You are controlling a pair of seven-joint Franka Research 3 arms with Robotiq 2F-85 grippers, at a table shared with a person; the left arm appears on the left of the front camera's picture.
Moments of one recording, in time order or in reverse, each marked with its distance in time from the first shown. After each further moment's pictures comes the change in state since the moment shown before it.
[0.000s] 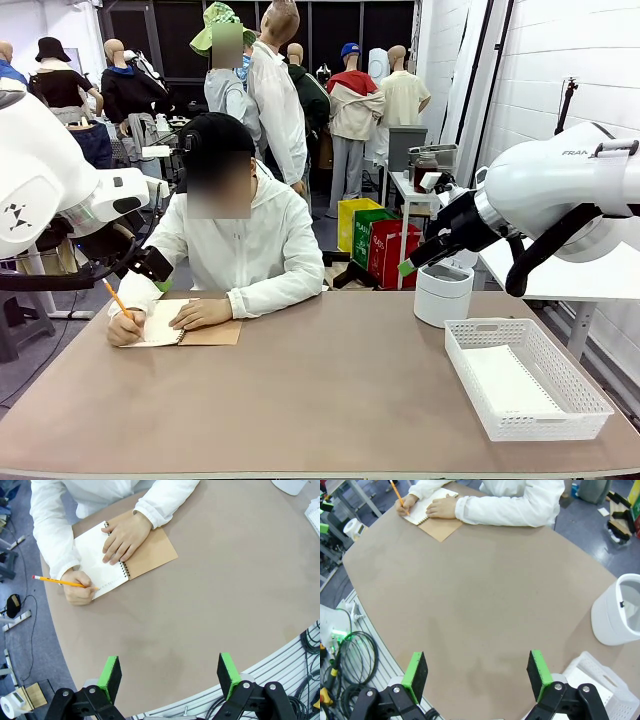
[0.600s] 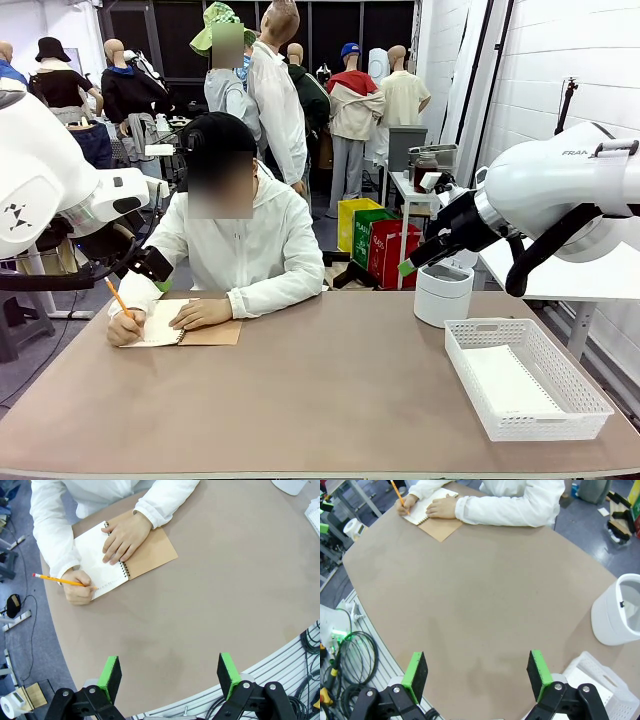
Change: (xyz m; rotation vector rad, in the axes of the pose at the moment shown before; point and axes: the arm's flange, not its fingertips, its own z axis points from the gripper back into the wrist) left arm 0.000 0.000 0.000 0.000 0.000 0.000; right arm 0.000 0.000 0.000 0.000 0.000 0.000
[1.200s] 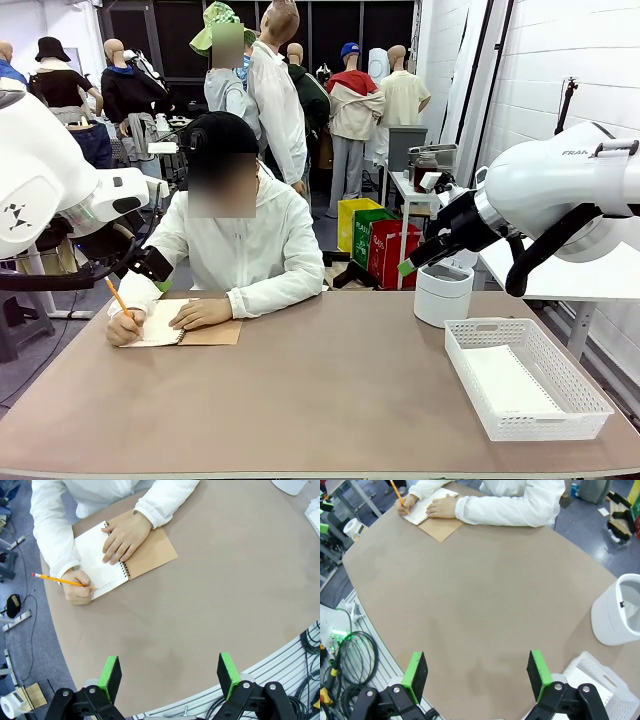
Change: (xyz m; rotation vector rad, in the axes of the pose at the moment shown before) left arm 0.000 0.000 0.000 0.000 0.000 0.000; right arm 0.000 0.000 0.000 0.000 0.000 0.000
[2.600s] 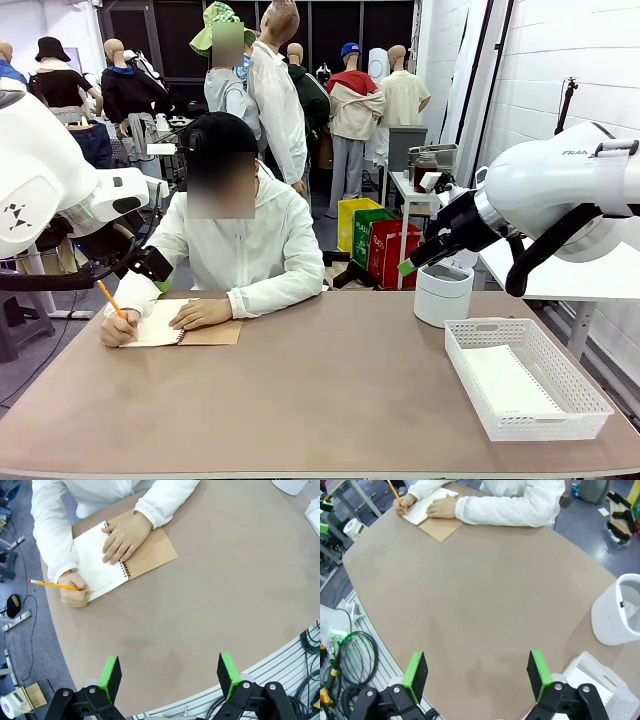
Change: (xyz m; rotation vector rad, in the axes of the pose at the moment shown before) left arm 0.000 0.000 0.000 0.000 0.000 0.000; right arm 0.000 0.000 0.000 0.000 0.000 0.000
